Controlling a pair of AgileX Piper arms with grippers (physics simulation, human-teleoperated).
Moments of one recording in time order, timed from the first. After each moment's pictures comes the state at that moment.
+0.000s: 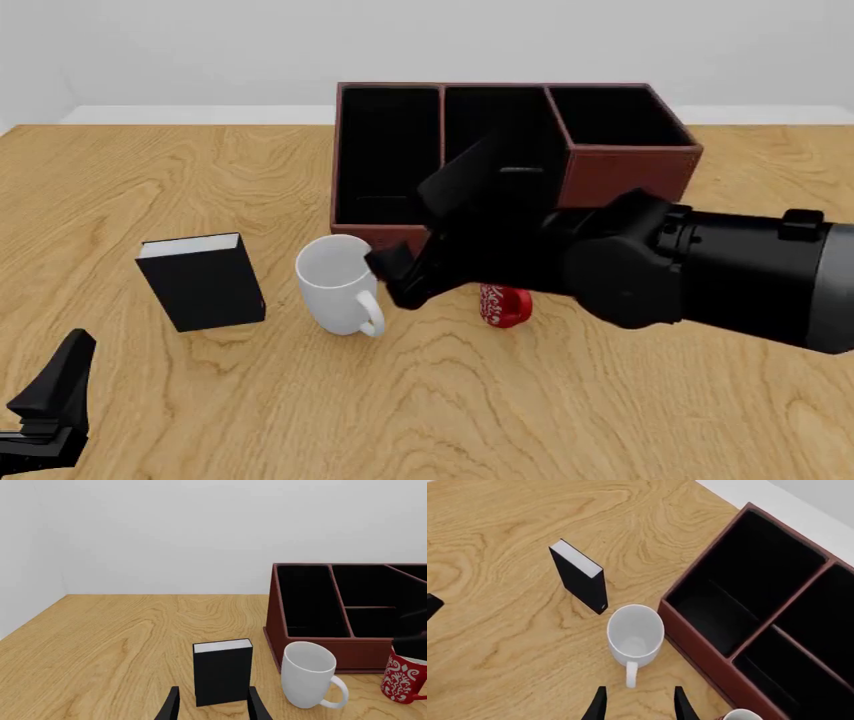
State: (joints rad) left arm 0.00 0.01 0.00 0.00 0.00; right arm 0.82 1.47 -0.99 0.12 -0.06
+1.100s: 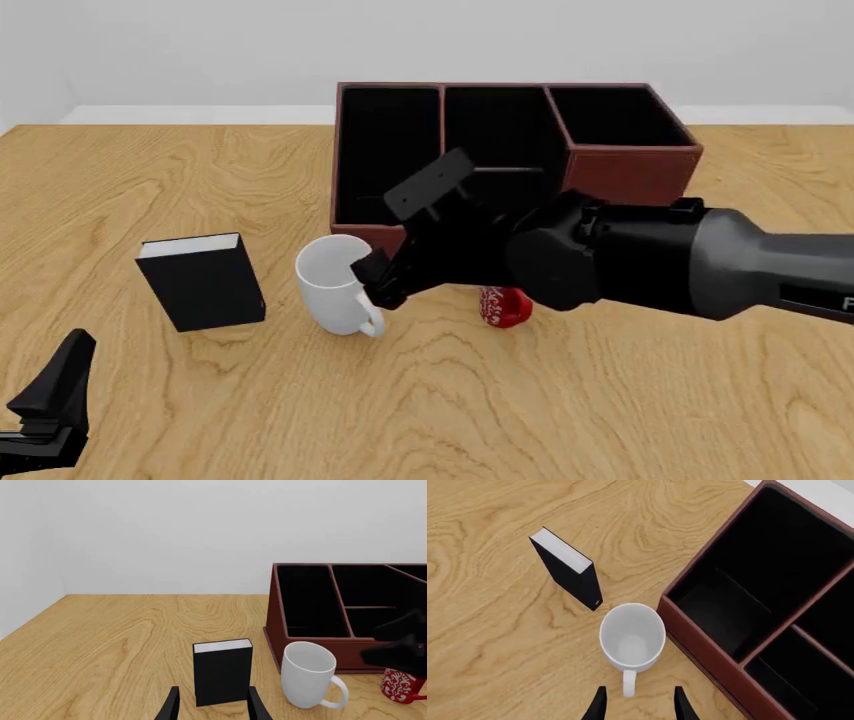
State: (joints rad) left arm 0.00 0.01 0.00 0.00 0.00; right arm 0.81 1.63 -1.08 0.14 -0.04
